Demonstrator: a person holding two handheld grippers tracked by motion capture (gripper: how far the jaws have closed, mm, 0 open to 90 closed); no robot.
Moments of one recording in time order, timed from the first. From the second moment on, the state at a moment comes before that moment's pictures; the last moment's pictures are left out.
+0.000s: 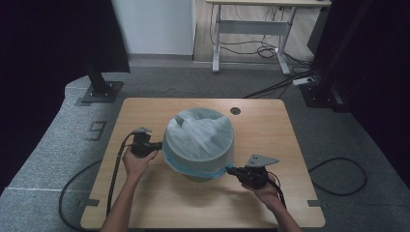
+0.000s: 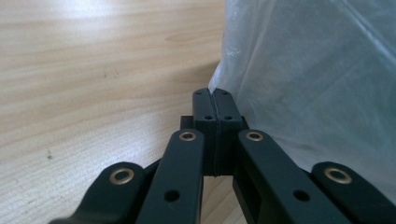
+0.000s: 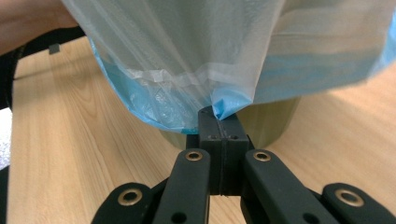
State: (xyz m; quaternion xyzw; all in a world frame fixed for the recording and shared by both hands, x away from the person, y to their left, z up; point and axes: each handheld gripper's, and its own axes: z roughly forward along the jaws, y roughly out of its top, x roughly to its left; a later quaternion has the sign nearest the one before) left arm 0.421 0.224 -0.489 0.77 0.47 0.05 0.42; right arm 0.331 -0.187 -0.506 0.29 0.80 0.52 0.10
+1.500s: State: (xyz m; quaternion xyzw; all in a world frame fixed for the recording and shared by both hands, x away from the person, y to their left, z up) left arm 0.352 0.257 -0.394 0.75 0.40 0.15 0.50; right arm 0.320 -0.257 -0.509 0.38 0.73 0.55 0.14
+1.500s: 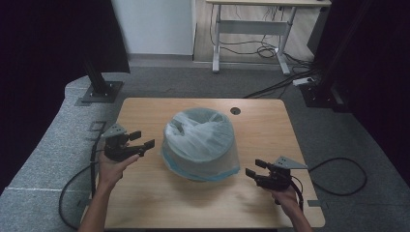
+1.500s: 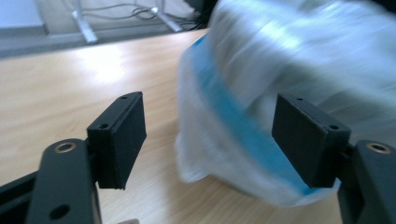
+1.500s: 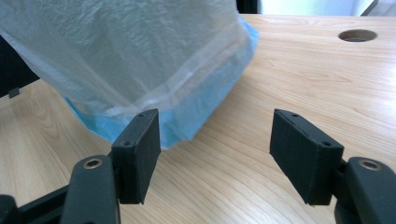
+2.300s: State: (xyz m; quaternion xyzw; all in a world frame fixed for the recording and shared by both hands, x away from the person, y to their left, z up) left arm 0.383 0.188 -0.339 0.81 0.31 0.09 0.49; right arm 0.321 -0.273 -0.518 0.42 0.72 0.54 0.14
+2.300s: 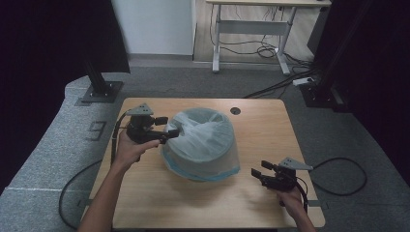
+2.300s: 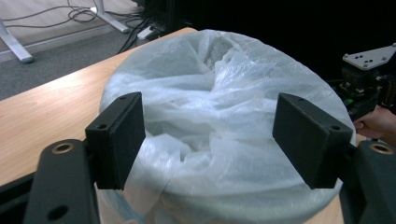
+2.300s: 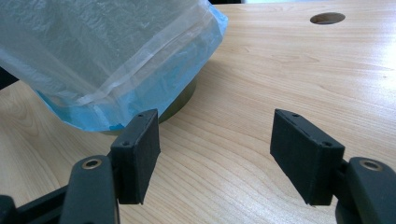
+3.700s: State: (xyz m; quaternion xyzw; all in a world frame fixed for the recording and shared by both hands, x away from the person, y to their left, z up) left arm 0.472 0.085 -0.347 0.88 0.31 0.04 0.37; right arm 0.322 -0.278 -0.520 0.43 0.72 0.53 0.15
